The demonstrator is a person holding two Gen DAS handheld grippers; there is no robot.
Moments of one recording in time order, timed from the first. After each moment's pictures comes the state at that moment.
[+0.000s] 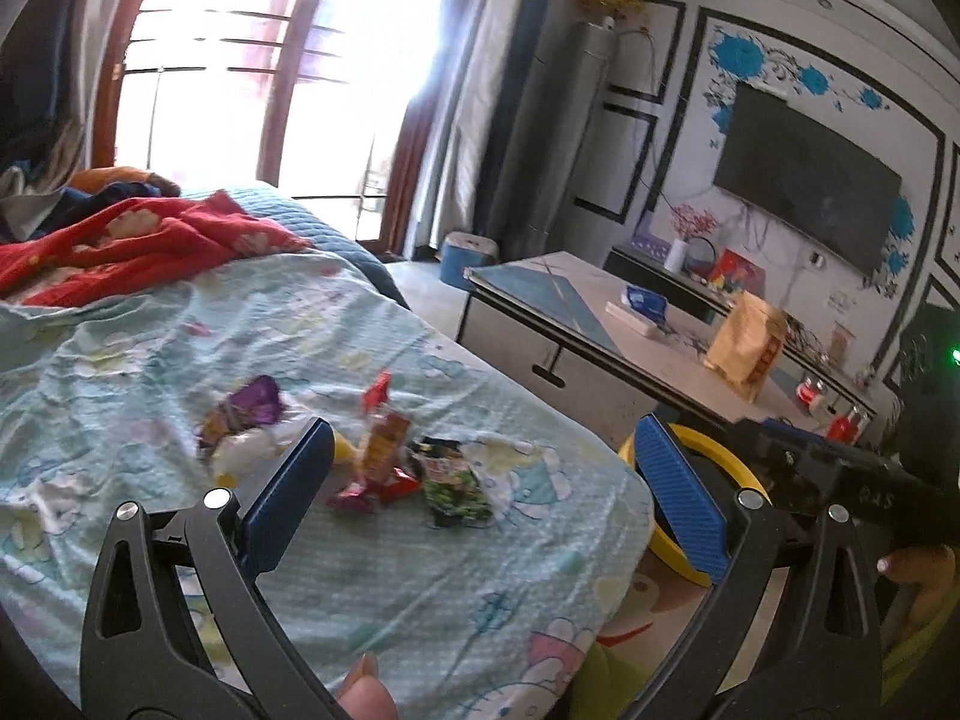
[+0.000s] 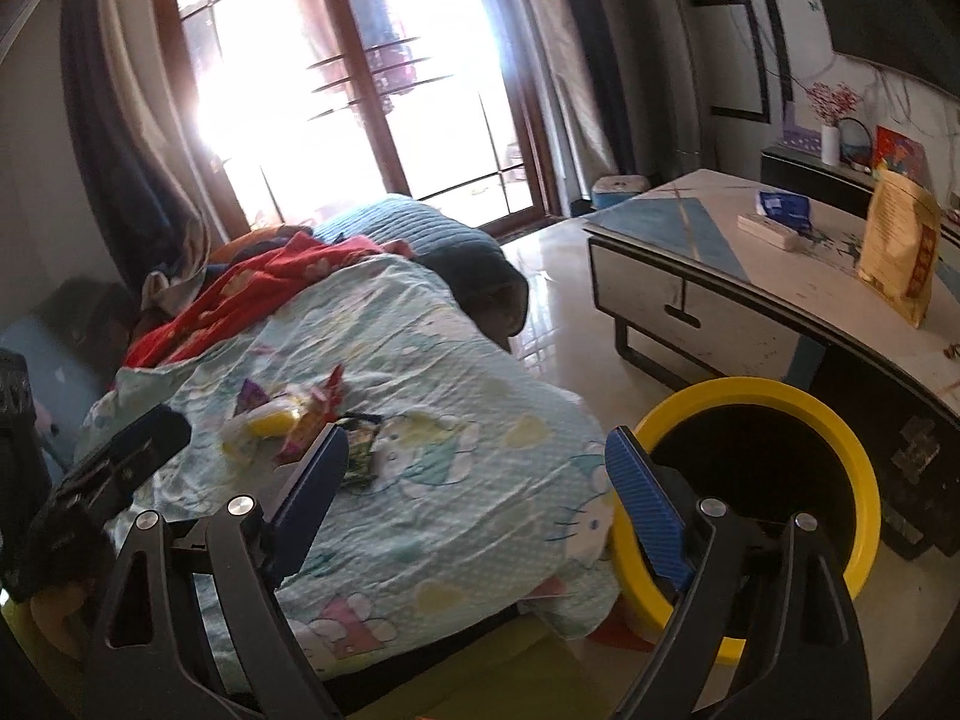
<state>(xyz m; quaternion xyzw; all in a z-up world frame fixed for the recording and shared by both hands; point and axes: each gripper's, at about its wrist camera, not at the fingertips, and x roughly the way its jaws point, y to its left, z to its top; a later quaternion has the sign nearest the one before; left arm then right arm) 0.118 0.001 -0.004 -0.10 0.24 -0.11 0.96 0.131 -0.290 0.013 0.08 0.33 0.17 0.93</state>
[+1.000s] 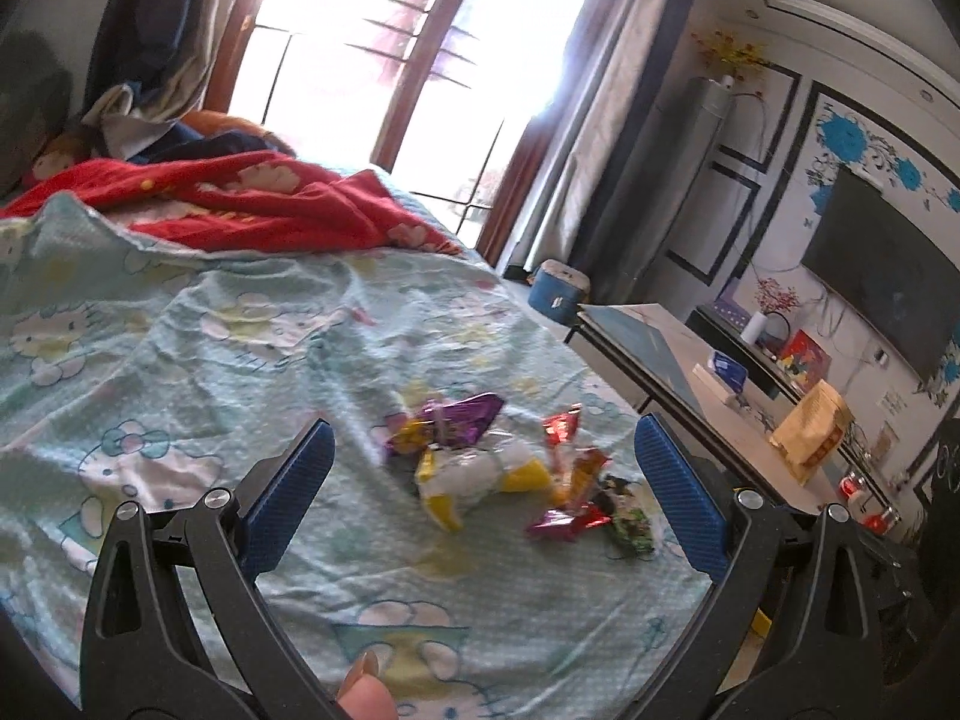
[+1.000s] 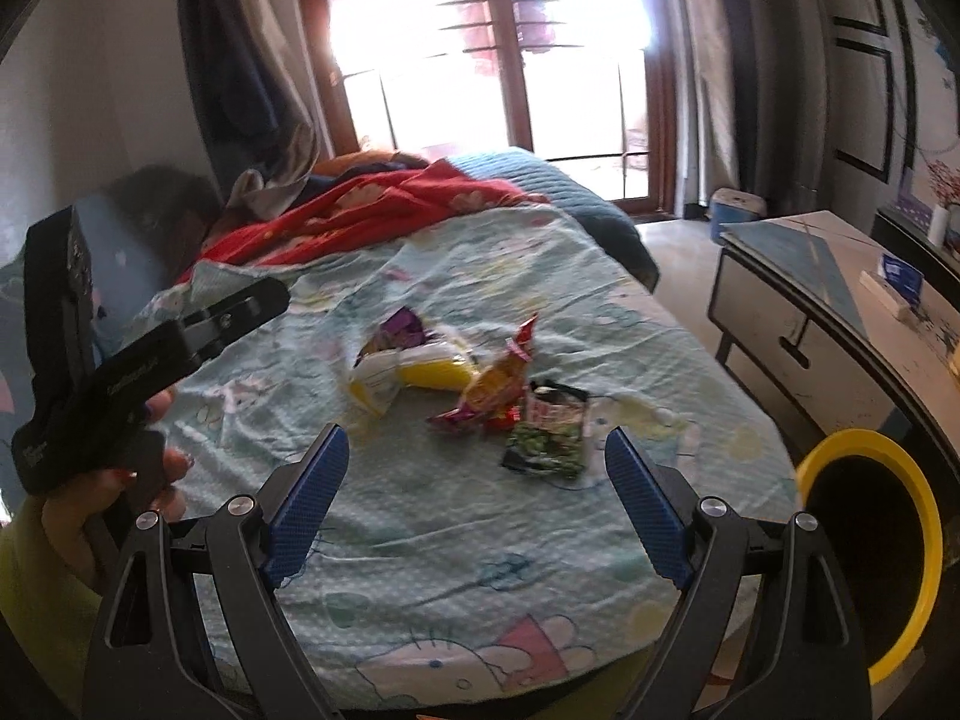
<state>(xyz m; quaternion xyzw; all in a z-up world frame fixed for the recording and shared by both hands) 0.120 0.121 -0.023 -0.19 0.24 0.00 0.95 0.123 -0.148 0.004 -0.02 0.34 0.28 0.90</state>
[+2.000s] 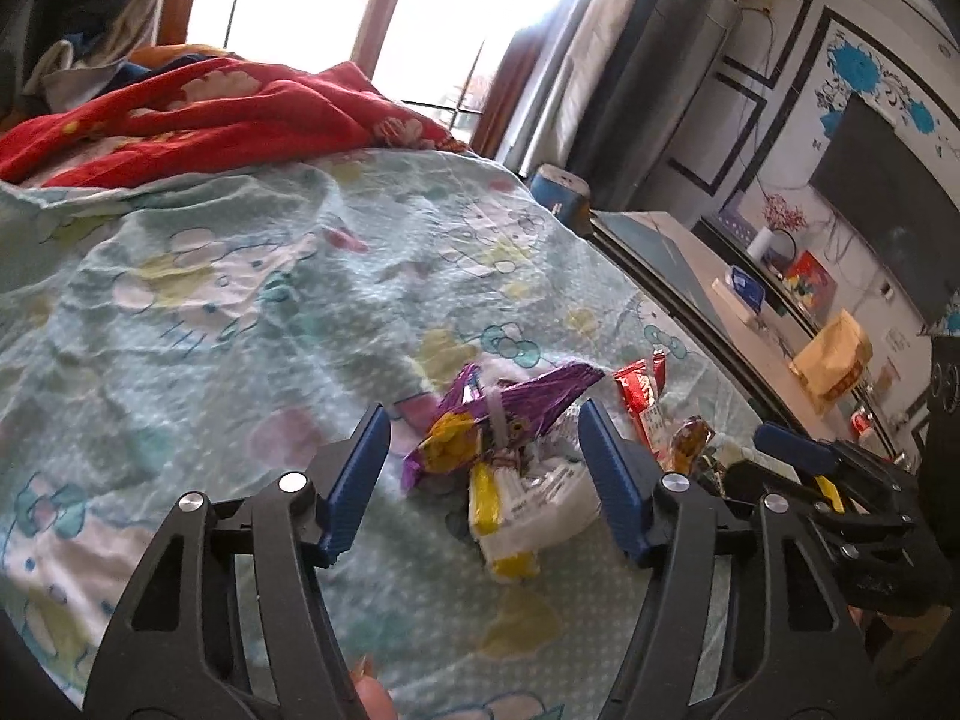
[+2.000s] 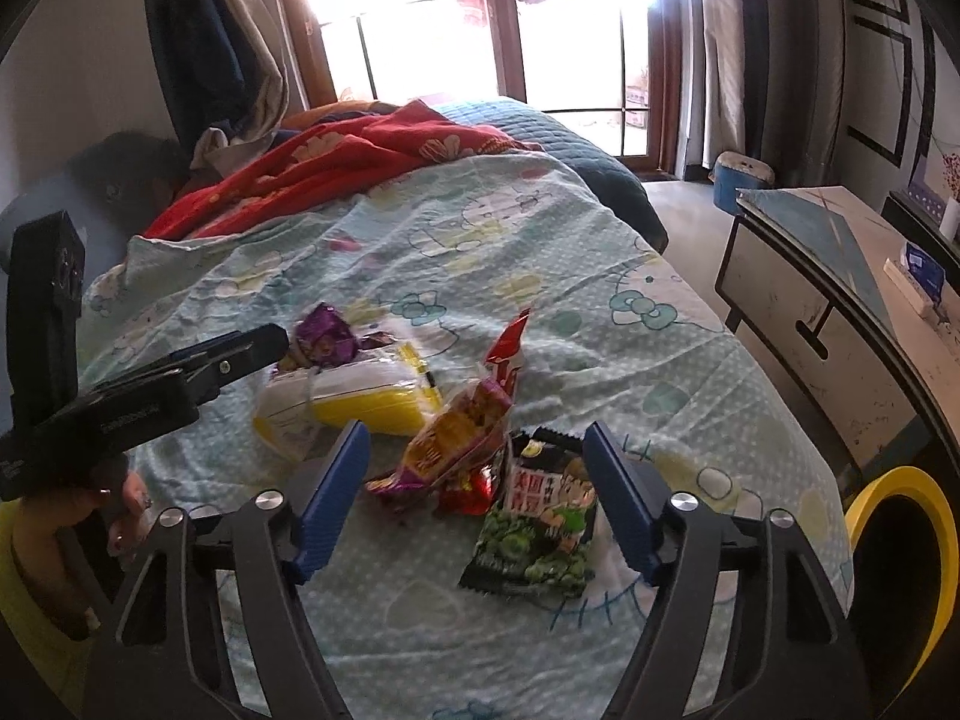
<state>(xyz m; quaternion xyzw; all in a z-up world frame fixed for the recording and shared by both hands) 0.214 0.137 -0.074 -0.16 0.35 -0.05 0.92 0.221 -0.106 -0.047 -0.04 0.40 0.26 0.88</state>
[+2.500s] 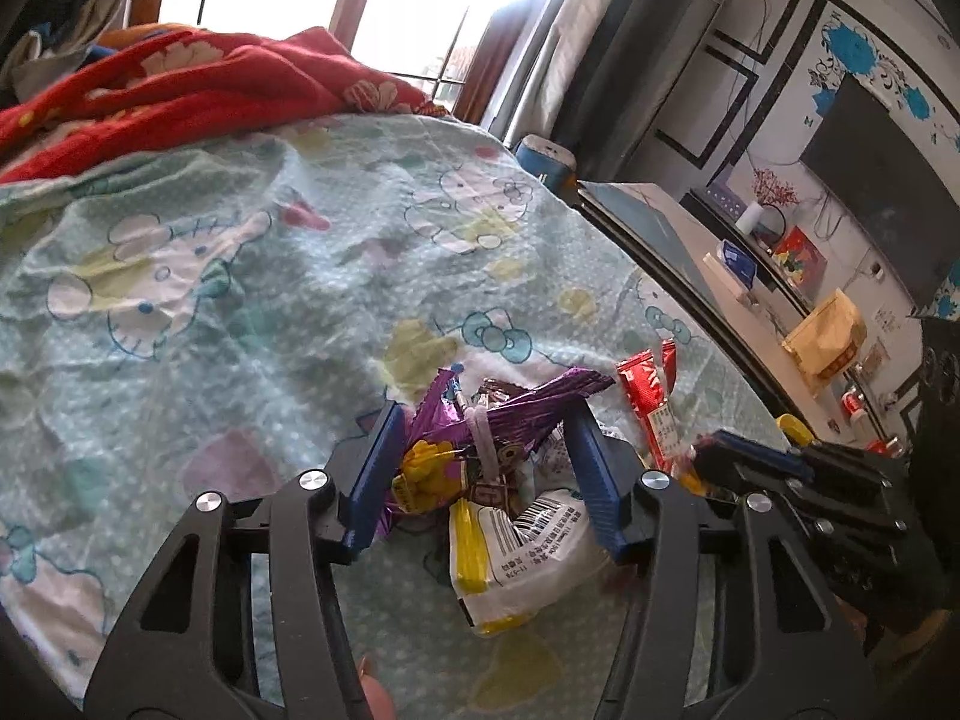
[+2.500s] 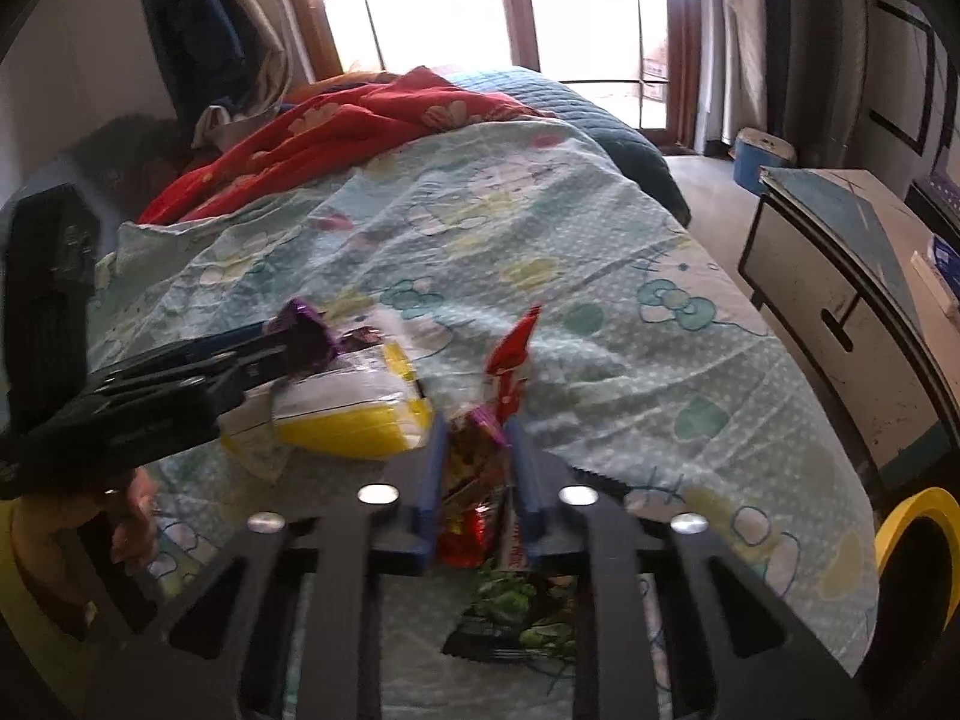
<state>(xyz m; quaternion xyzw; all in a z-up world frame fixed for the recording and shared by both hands) 0.241 0.135 -0.090 -0.16 0.38 -0.08 0.91 0.247 -0.090 -0.065 -0.05 0.42 0.29 0.86</state>
